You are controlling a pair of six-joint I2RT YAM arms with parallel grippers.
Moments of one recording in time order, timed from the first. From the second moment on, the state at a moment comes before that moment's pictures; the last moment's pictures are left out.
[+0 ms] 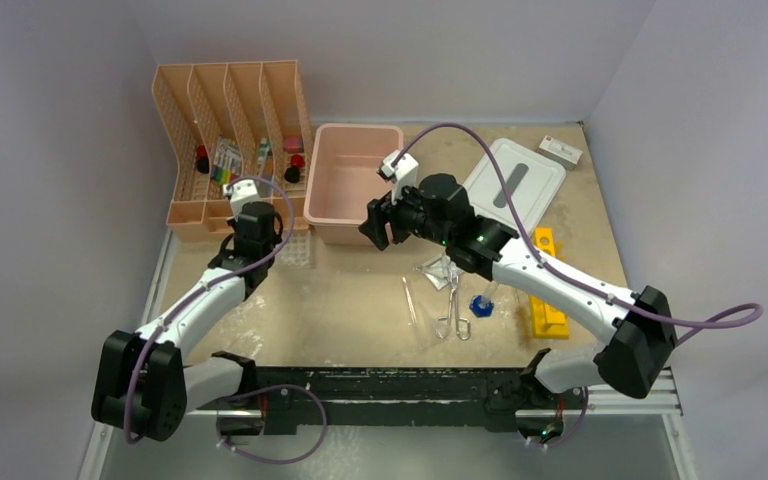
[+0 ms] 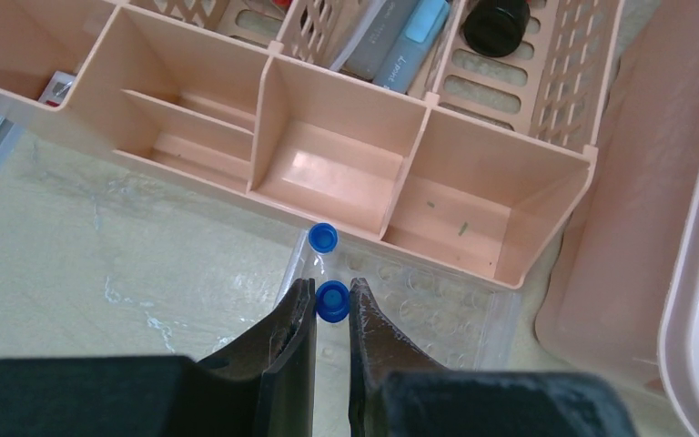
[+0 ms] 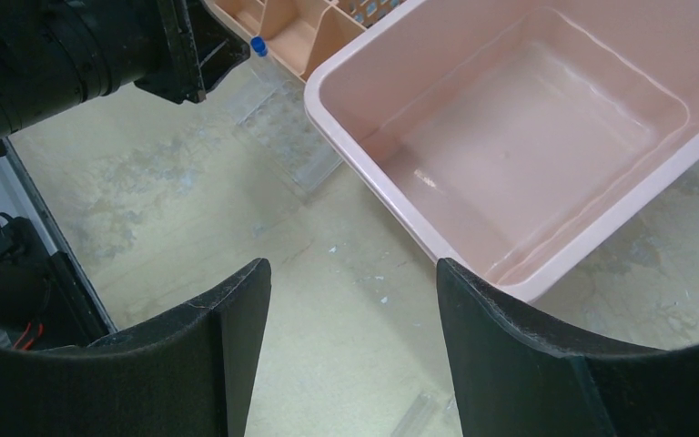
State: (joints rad) left arm -0.26 1.16 0.62 -0.03 -0.54 -0.38; right arm 0.82 1.37 1.15 -0.13 -0.06 0.13
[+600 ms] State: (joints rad) left arm -0.26 1.18 0.59 0.01 -0.64 -0.48; right arm 0.82 1.35 1.12 -0.13 -0.02 0.13
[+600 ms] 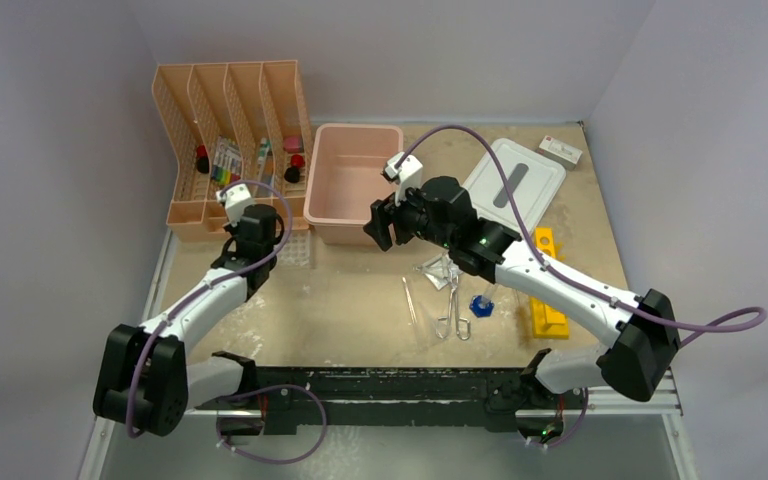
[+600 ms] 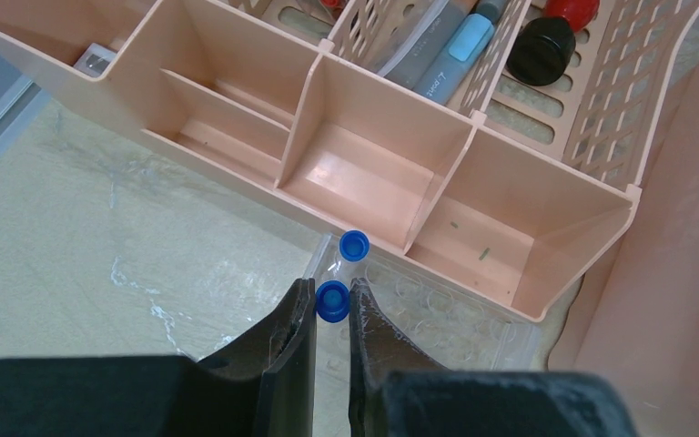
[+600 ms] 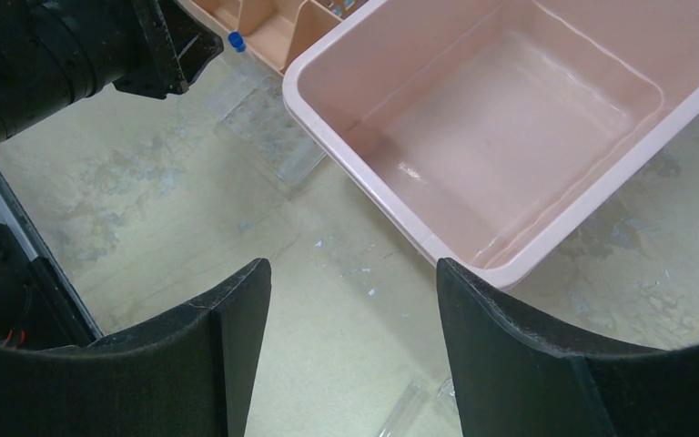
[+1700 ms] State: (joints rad) left arm -0.26 1.30 0.62 -0.04 -0.64 -0.54; right arm 0.82 1.35 1.12 -0.14 -0.01 0.13
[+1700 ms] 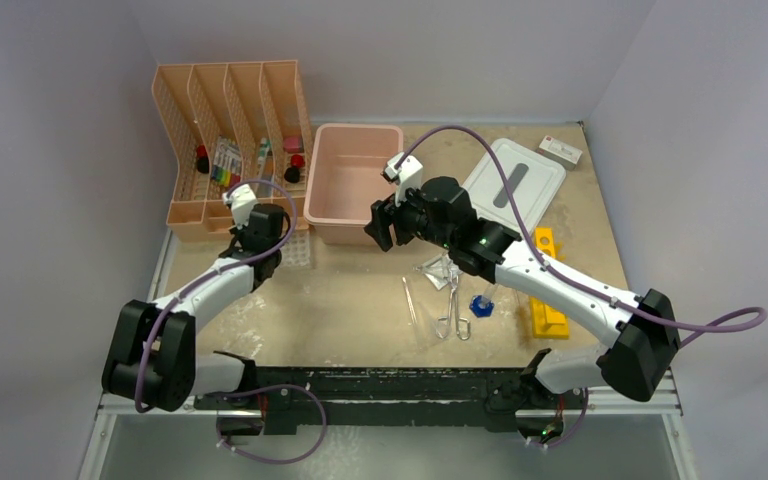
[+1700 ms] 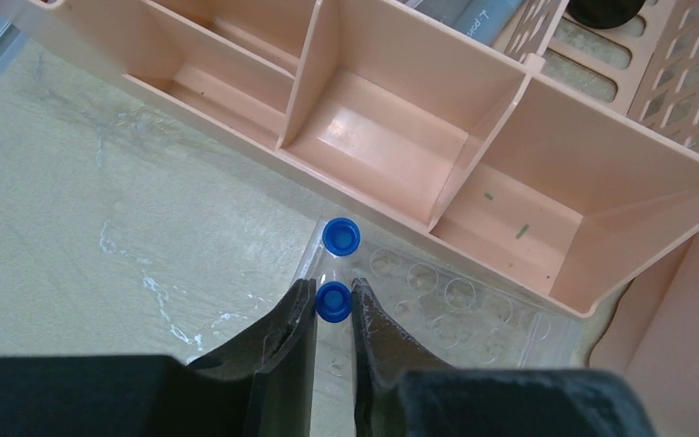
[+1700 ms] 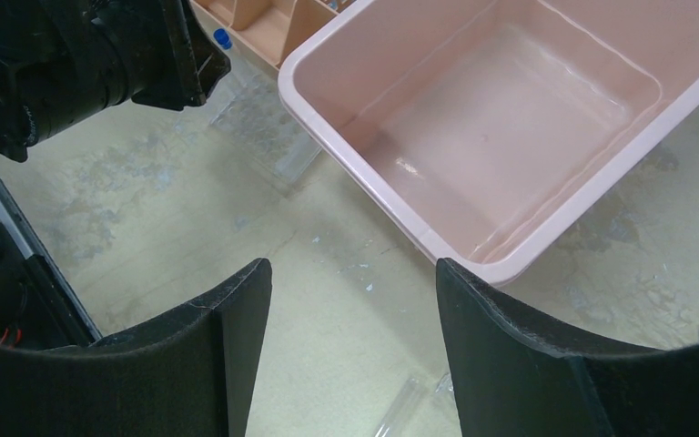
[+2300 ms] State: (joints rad) left arm -0.26 1.27 0.67 -0.15 -0.67 -0.57; right arm 0.82 1.35 1.12 -0.15 -0.01 0.13
